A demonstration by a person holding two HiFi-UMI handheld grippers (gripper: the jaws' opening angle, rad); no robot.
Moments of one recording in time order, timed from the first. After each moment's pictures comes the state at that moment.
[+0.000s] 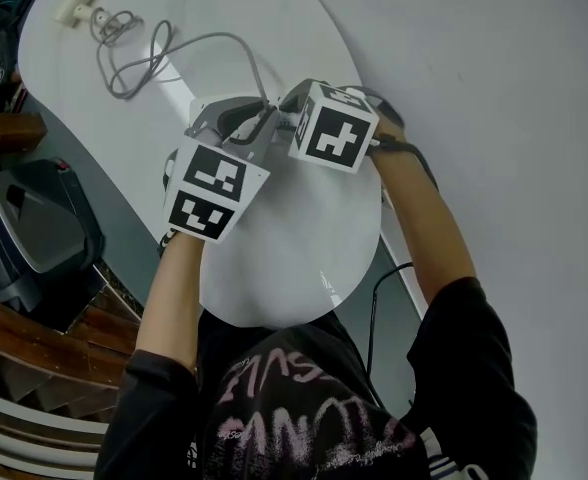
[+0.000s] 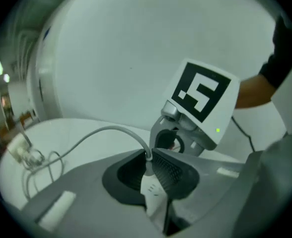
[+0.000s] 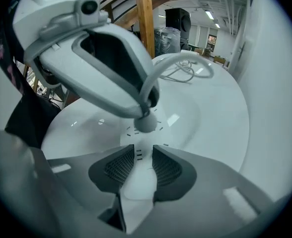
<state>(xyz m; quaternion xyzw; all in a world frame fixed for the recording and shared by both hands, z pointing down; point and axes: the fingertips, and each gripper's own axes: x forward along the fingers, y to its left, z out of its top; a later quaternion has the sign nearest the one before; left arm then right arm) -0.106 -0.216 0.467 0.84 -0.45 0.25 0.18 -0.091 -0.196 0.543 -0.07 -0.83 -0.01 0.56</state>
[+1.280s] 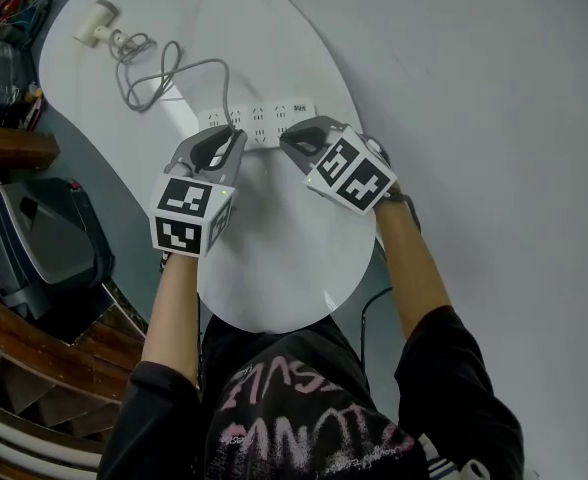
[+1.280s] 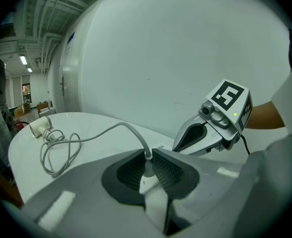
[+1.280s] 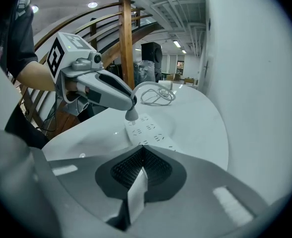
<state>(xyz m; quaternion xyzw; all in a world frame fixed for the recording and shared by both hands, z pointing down) -0.142 -0.172 0.451 0.80 -0.52 0.21 0.20 -0.080 -0.170 0.499 0.07 -0.91 0.04 0.40</state>
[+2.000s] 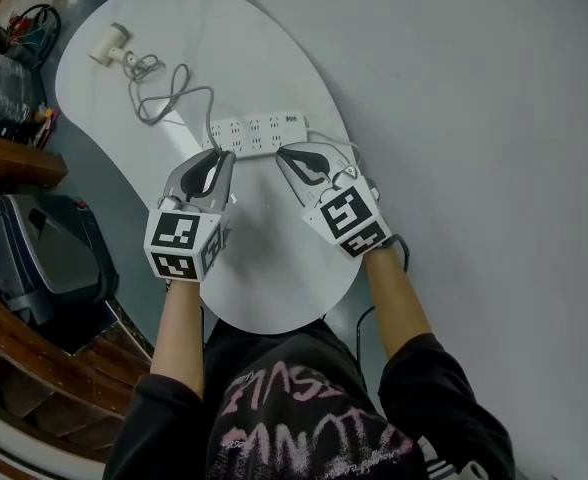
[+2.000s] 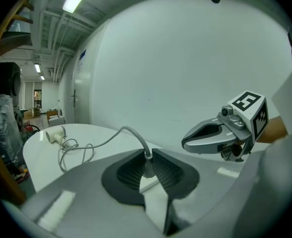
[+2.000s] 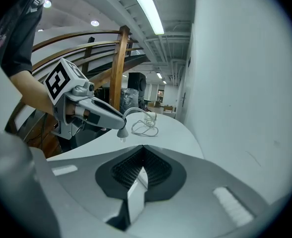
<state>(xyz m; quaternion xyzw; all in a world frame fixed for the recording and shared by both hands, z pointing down) -0.147 -0.126 0.402 0.79 -0.57 0.14 0.16 -0.068 -0.136 0.413 0.20 -0.95 -0.01 0.25</state>
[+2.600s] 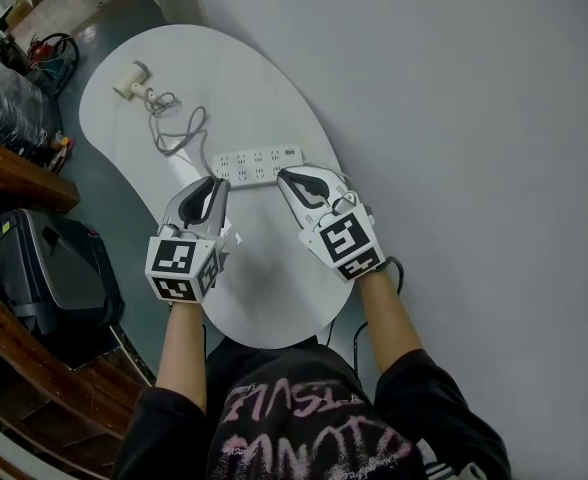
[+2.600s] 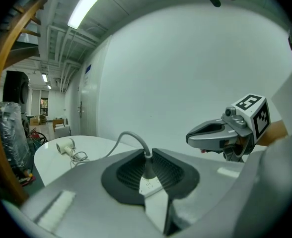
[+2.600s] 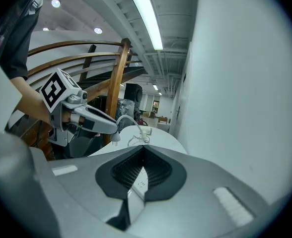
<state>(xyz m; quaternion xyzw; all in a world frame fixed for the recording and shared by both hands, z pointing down) -0.154 -0.096 0.346 0.78 -0.60 0.10 0.12 -0.060 -0.119 0.347 0.23 -0.95 -0.05 0.19</state>
